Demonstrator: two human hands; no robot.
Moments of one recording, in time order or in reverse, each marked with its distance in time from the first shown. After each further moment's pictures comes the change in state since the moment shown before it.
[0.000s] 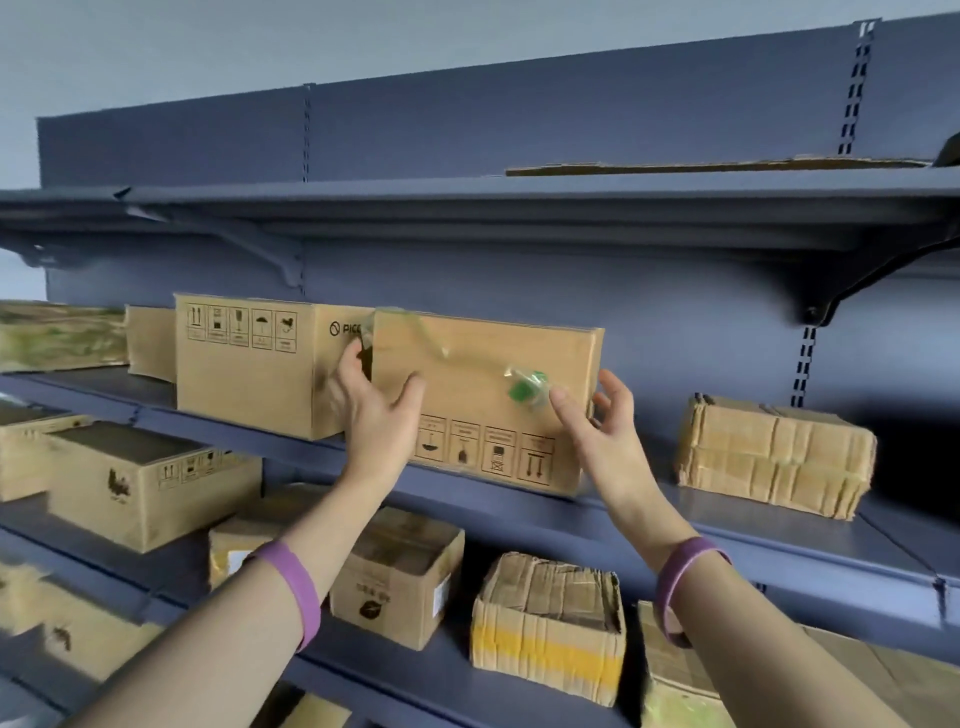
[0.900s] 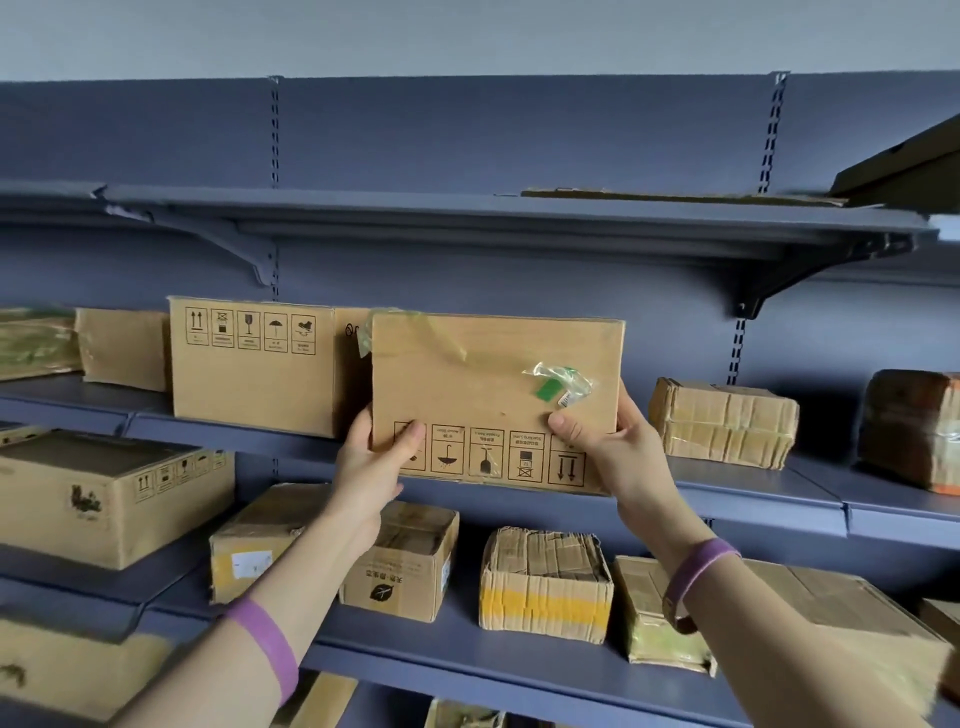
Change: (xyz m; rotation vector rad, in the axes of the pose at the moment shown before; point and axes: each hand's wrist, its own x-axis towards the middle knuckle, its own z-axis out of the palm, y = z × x) left_hand -0.018 -0.028 -0.074 -0.404 -0.395 -0.375; right_hand -0.067 -0.037 0.027 0.026 0.054 -0.010
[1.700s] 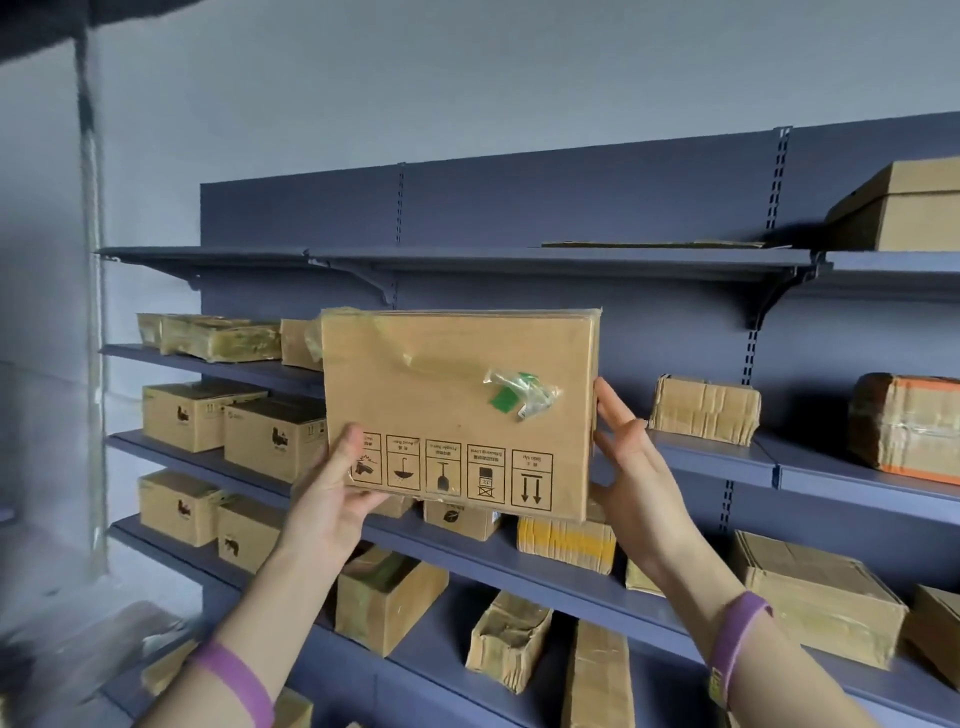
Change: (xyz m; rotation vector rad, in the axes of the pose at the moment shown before) left_hand -0.273 0.081 -0.037 -0.463 0.238 0.053; right_hand -0.195 -0.099 -0.049 0.213 -0.297 -0.014
